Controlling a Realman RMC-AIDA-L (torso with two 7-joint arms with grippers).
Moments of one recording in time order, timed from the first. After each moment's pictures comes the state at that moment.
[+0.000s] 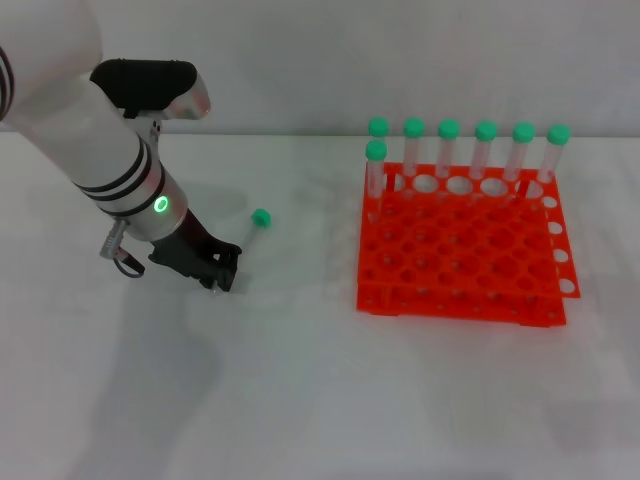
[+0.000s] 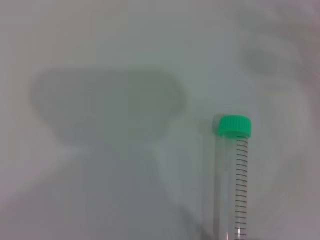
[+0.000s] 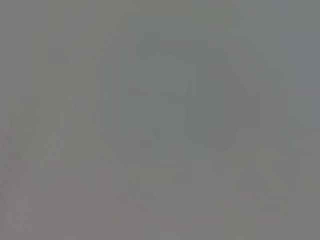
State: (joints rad) left arm -1.30 -2.03 2.85 -0.29 0.79 1.01 -2.63; right arm 0.41 2.01 -0.34 0.00 -1.00 -1.55 0.09
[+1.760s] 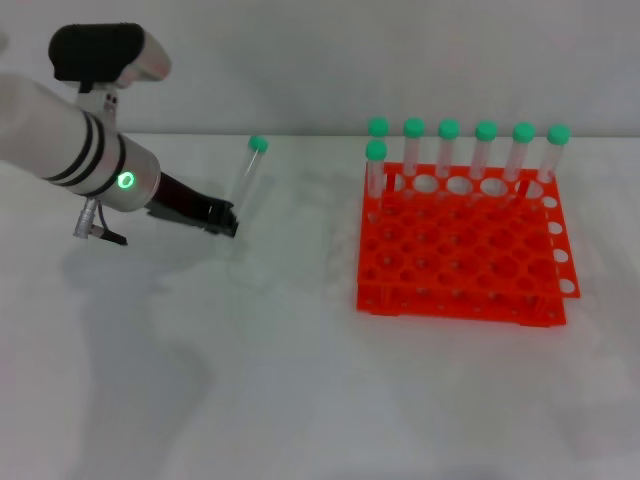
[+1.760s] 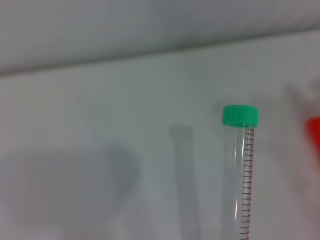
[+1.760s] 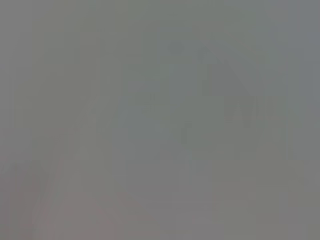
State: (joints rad) left arm -1.24 -2.06 2.85 -0.51 0.41 1.05 -2.21; right arm 0.39 2.01 -0.44 -0.09 -1.00 -1.55 0.23
